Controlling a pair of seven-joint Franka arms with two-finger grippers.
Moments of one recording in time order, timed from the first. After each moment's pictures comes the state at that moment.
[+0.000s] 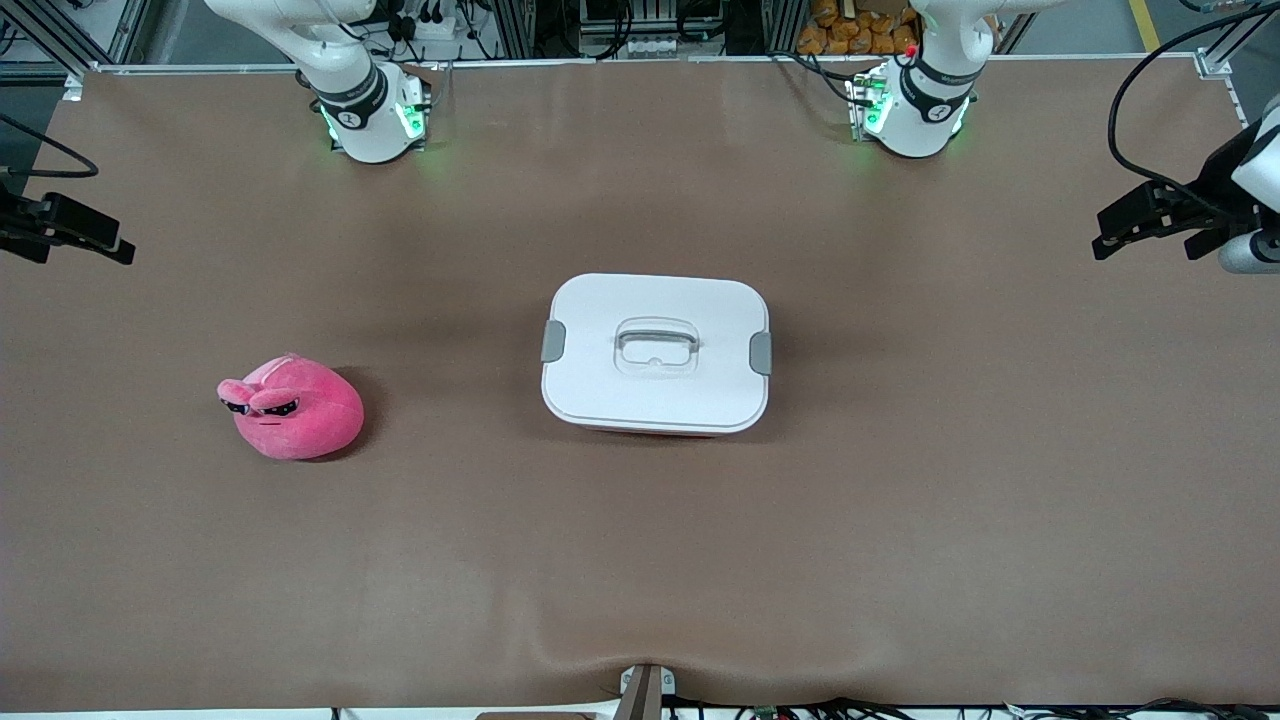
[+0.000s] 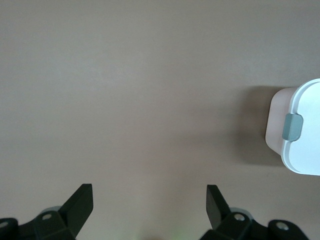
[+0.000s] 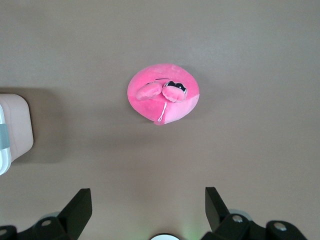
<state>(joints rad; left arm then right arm) 0.04 -0.01 -0.09 -1.55 -0.02 1.52 -0.04 -0.02 0.04 -0.07 -1.47 0.05 1.42 -0.03</state>
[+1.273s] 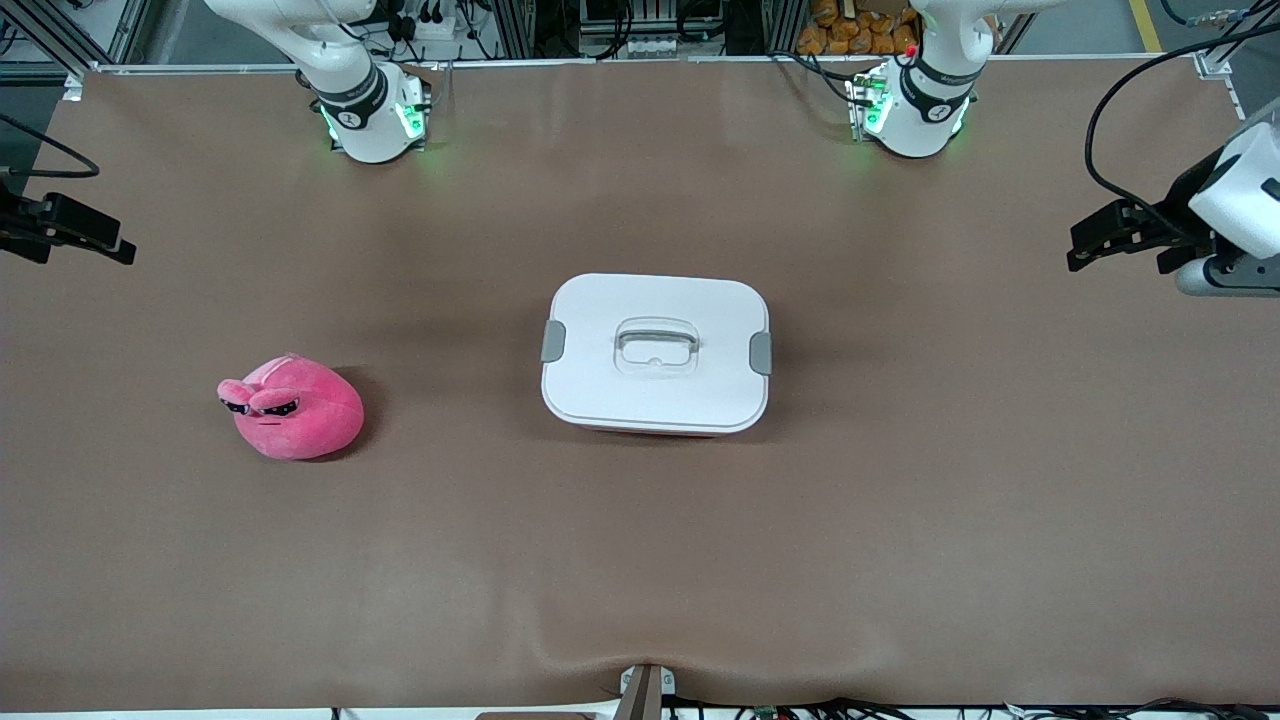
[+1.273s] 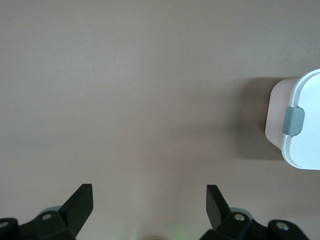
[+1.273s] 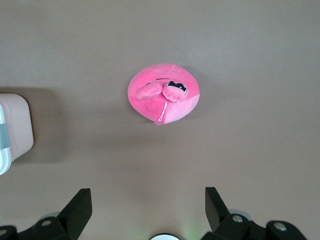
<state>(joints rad) 0.03 0.03 -0.11 -1.54 -0.02 1.51 -0.03 -0.02 0.04 -0.07 -1.47 0.05 1.42 -0.03</state>
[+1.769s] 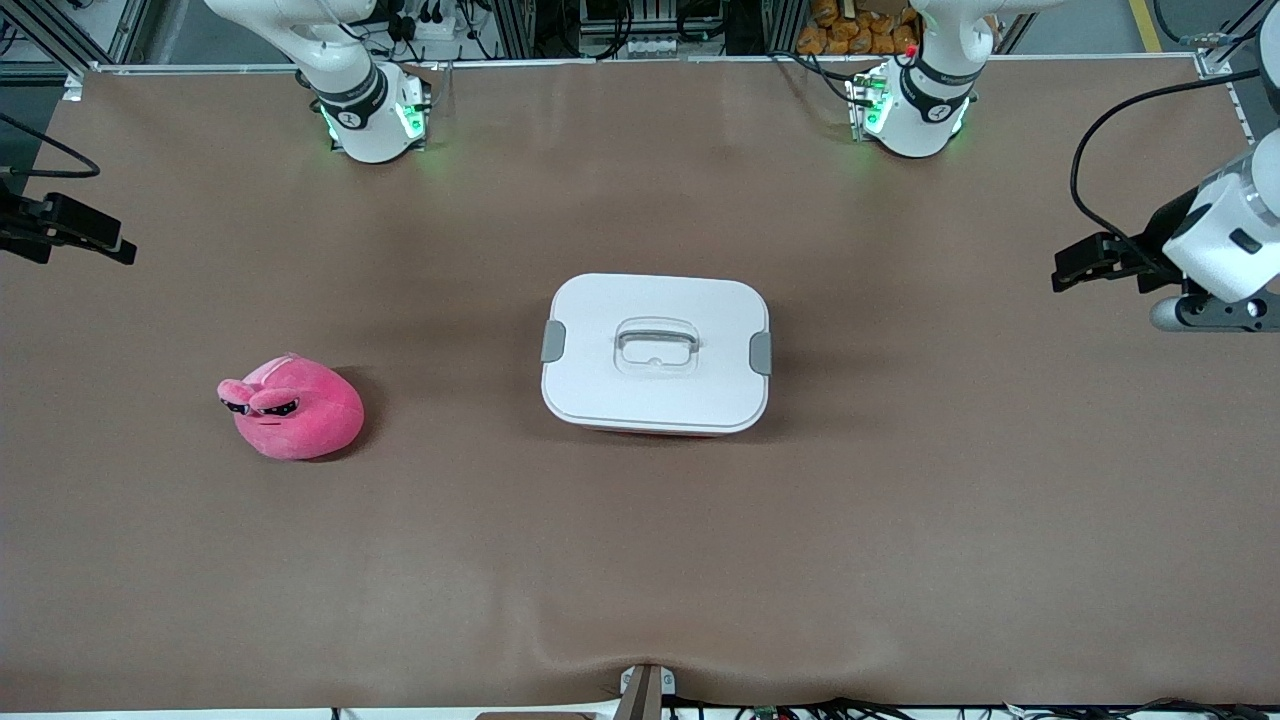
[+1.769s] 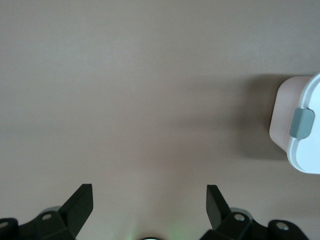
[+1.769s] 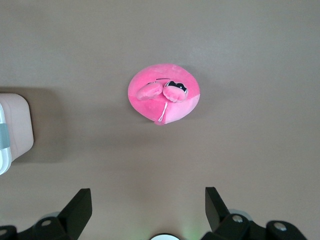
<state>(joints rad) 0.03 0.09 -0.11 -1.54 -0.02 1.52 -0.08 -0.02 0.04 -0.07 -1.47 0.05 1.42 -0.03</state>
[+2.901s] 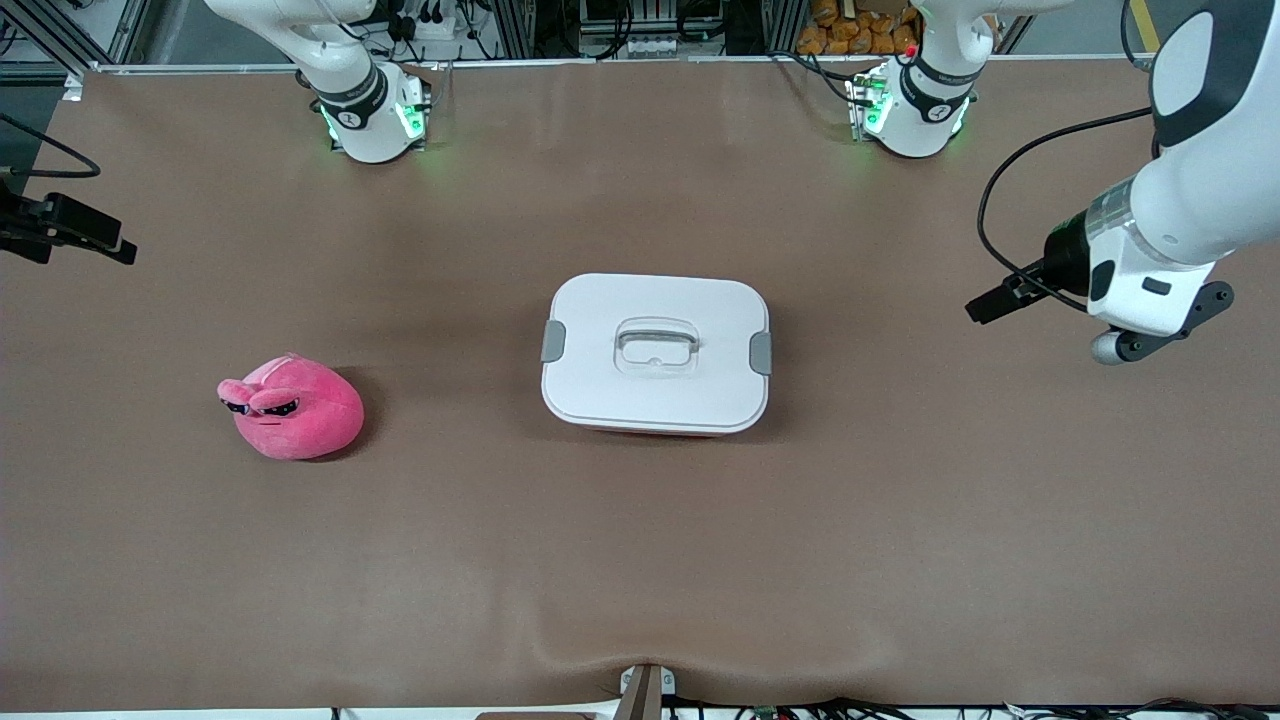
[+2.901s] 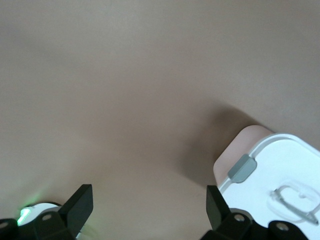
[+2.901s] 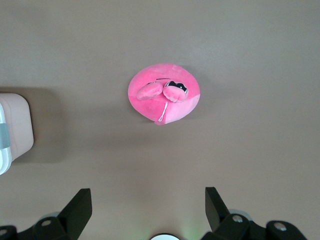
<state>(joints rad) -0.05 0.14 -0.16 -1.54 -0.09 1.56 -0.73 -0.02 0.04 -0.07 -1.47 0.05 1.42 -0.03</state>
